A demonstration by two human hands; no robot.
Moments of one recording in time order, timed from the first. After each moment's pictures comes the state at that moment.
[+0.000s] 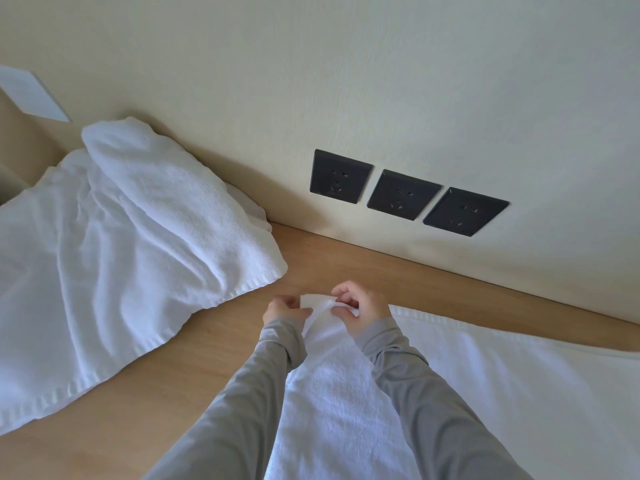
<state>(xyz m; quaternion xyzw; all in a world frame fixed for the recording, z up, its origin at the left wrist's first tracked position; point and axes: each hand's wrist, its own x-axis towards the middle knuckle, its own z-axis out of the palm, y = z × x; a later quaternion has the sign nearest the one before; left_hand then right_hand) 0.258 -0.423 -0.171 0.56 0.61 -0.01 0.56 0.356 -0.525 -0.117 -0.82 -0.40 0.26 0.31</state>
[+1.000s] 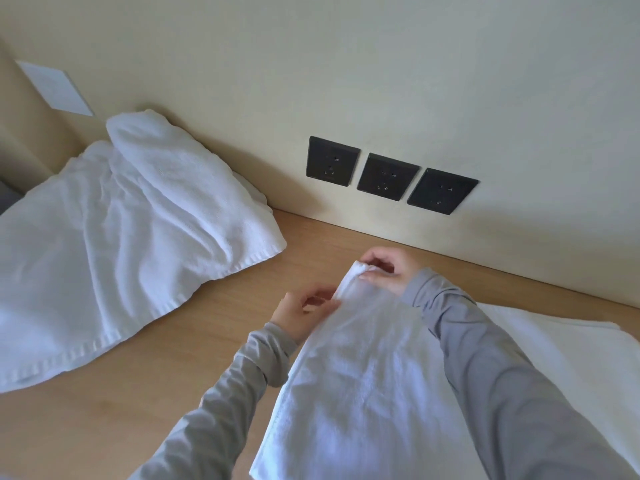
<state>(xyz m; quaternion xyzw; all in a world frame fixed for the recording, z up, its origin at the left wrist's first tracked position) 0.205 -0.485 -0.104 0.69 0.31 0.13 0.65 0.391 -0.565 -0.050 -0.77 -0.46 0.32 0.29</state>
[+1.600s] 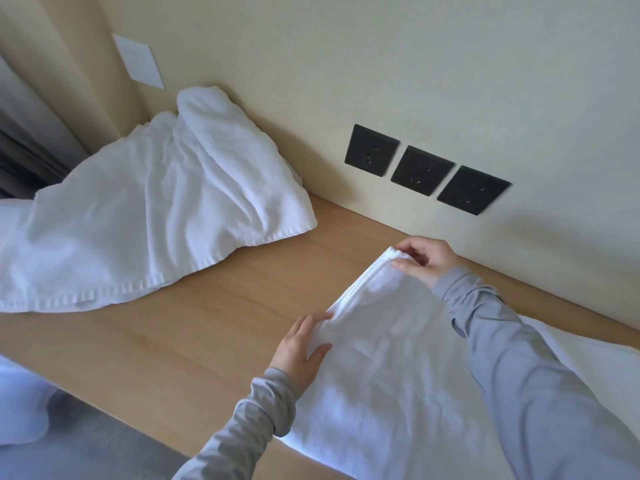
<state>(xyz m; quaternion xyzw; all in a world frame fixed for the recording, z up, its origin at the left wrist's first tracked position) 0.127 -0.565 -0.149 0.78 0.35 0.23 0.46 0.380 -0.588 -0.039 -0.76 -0.44 0.32 0.35</state>
